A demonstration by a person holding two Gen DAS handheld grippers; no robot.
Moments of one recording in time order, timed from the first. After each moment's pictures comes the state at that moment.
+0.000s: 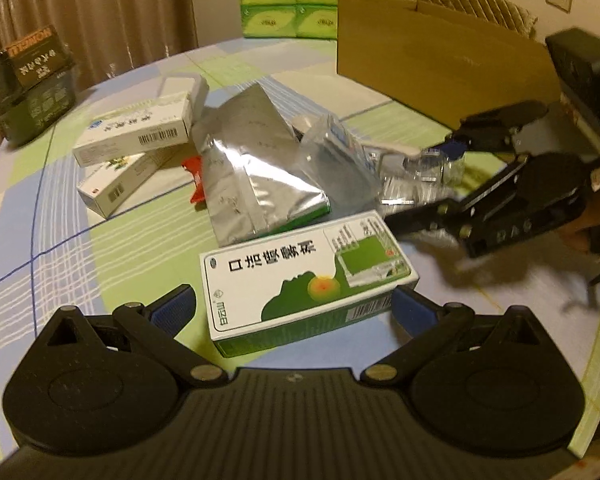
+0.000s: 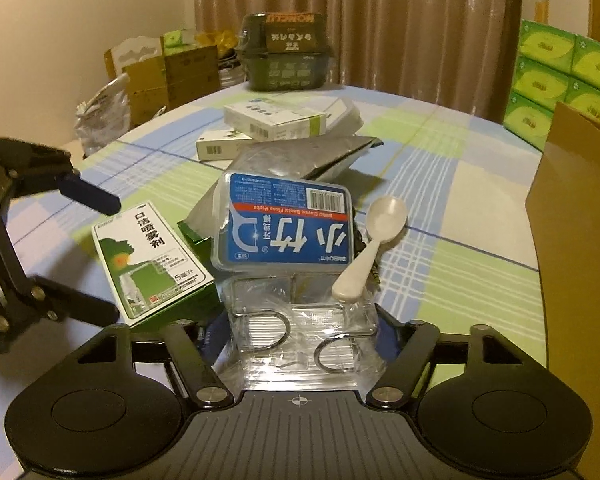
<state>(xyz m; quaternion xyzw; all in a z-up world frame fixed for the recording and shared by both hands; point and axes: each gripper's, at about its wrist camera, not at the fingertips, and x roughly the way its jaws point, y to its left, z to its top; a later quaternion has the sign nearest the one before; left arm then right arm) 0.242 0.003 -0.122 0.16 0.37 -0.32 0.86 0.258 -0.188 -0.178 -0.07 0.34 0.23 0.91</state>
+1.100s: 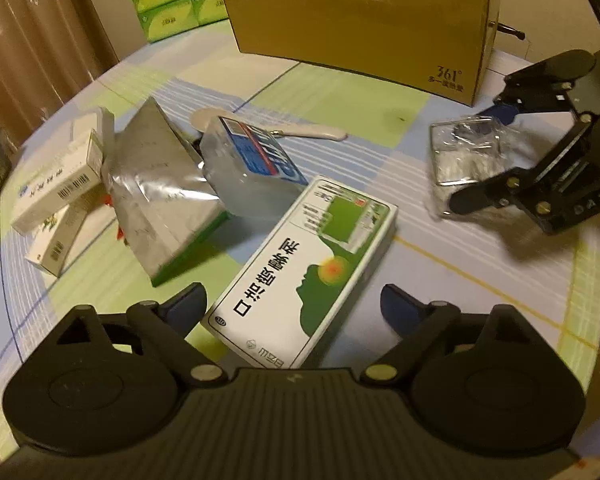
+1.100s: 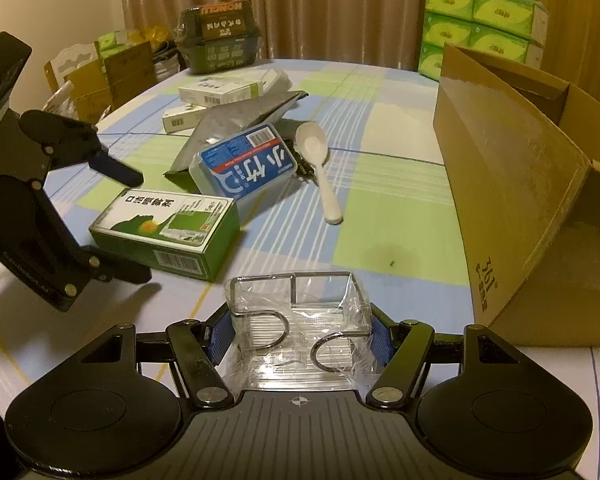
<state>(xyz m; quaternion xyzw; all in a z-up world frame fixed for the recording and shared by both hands) 0.220 -0.037 -0.119 0.28 0.37 -0.39 0.79 0.160 -0.215 -0.165 -0.03 0.38 0.13 0.92</state>
